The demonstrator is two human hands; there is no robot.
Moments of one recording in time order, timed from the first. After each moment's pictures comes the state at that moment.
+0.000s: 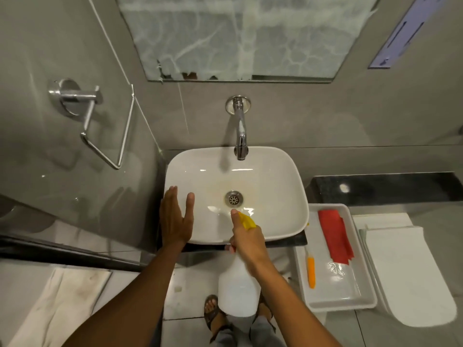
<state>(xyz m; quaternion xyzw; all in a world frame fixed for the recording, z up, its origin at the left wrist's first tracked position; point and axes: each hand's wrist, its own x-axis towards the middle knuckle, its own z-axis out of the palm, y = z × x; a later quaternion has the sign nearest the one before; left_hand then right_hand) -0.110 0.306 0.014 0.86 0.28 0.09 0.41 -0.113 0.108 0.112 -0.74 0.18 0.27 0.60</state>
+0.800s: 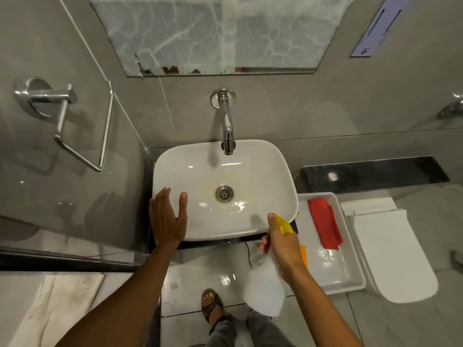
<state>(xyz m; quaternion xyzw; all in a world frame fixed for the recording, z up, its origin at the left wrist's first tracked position) -0.110 0.301 0.007 0.89 0.28 0.10 0.35 -0.119 0.018 0.096 -0.68 0.27 0.17 0.66</state>
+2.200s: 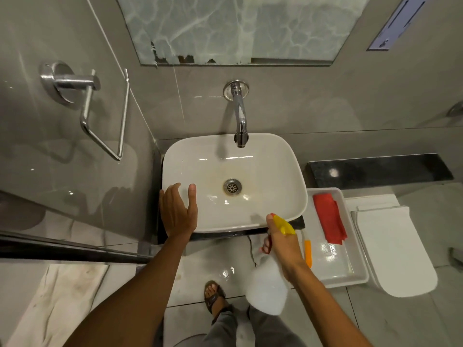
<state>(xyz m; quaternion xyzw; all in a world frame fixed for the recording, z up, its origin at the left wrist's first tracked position) -0.112 0.297 0.012 0.87 0.29 0.14 0.37 -0.136 0.034 0.083 -0.72 0.23 0.18 0.63</state>
